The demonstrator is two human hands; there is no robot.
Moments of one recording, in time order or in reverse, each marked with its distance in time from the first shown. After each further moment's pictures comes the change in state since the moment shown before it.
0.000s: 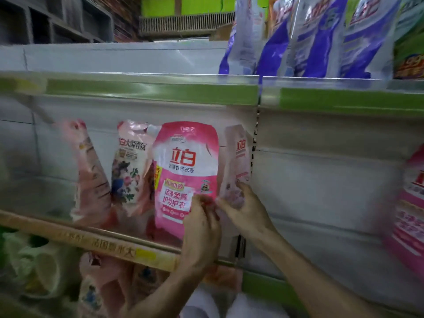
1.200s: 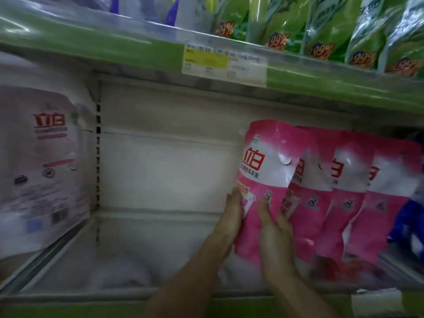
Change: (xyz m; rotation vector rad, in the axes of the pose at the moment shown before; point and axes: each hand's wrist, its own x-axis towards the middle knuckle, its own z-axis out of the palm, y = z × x) left_hand -0.089 0.143 0.347 -0.876 -0.930 -0.557; right_hand -0.068 0.157 -0.274 0.547 0.673 0.103
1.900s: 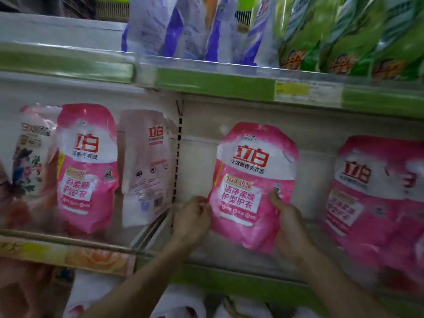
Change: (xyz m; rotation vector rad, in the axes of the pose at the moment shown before) left_hand -0.144 0.069 -0.152 0.856 0.629 0.245; right_hand -0.016 0.008 0.079 0.229 -0.293 0.363
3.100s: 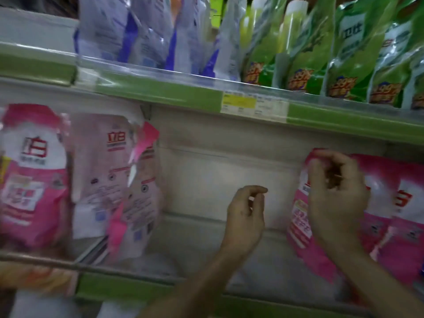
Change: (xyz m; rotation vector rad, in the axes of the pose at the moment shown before) left_hand -0.020 0.115 0.136 -0.474 -0.028 0.311; right_hand -0.035 -0.129 -0.048 -0.708 0.328 -1.155
